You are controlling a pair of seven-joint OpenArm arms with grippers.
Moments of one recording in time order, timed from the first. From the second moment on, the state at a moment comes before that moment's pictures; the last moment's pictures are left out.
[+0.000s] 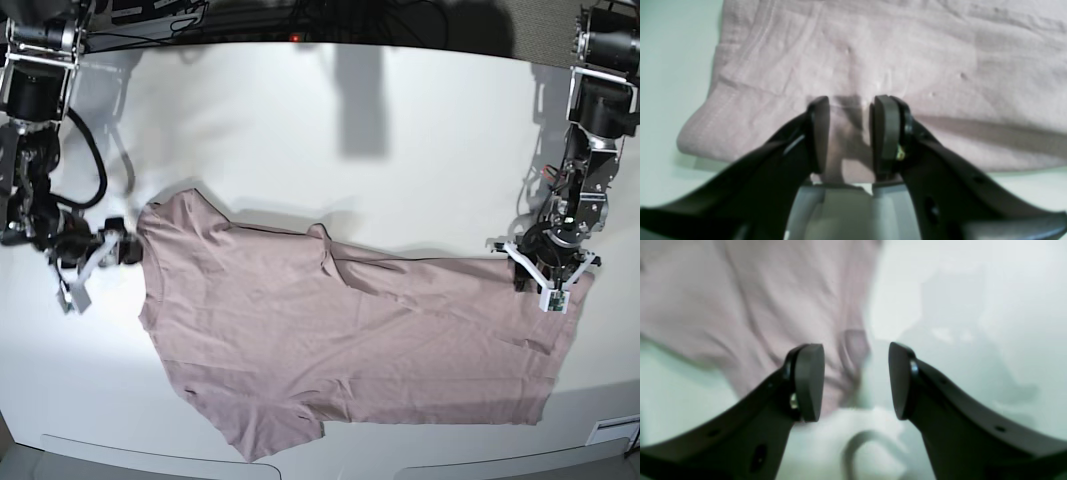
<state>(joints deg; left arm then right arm) -17.6 -20.9 12.0 45.4 -13.9 -9.7 6.6 12.6 27.9 14.1 70.4 34.8 34.6 -57.4</state>
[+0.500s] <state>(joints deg) -17.7 -20.9 12.1 45.4 -14.0 -9.7 6.5 21.8 14.6 -17.2 72.8 34.2 34.6 -71.0</state>
